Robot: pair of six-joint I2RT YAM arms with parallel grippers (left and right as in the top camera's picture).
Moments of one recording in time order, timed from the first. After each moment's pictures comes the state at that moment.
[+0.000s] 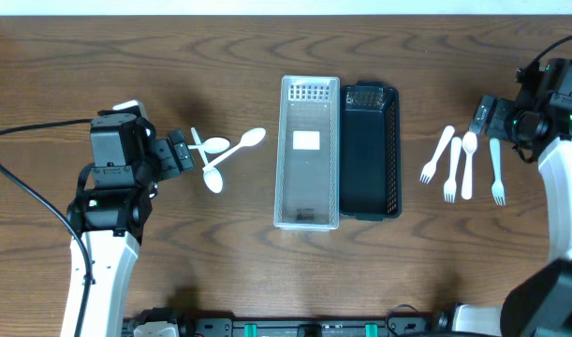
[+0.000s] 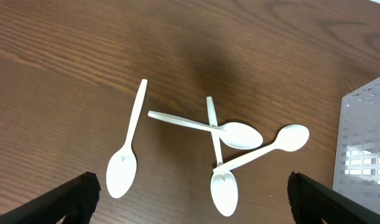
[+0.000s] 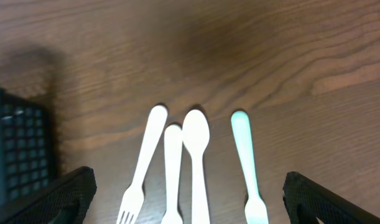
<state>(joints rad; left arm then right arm) 0.04 1.11 0.92 -0.62 -0.04 -0.25 -0.30 1.57 1.28 -0.71 -0.05 0.03</state>
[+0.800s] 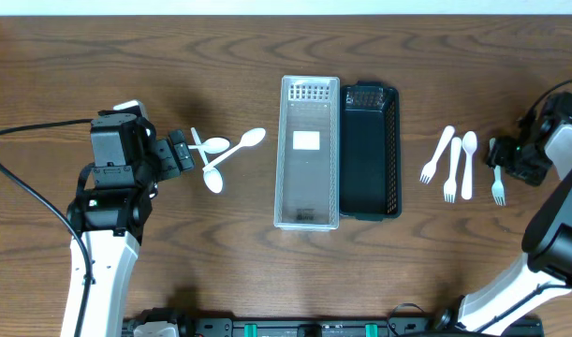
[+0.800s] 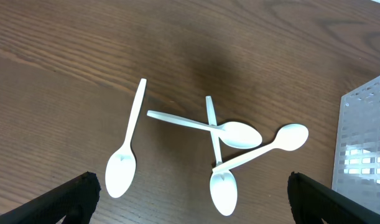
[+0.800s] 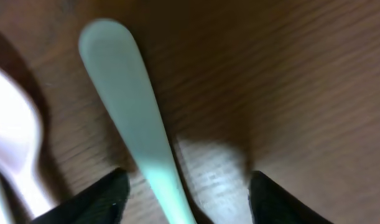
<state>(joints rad) 0.04 1.11 0.92 -0.62 -0.04 -0.25 -0.47 1.99 1.28 -0.71 -0.01 0.00</state>
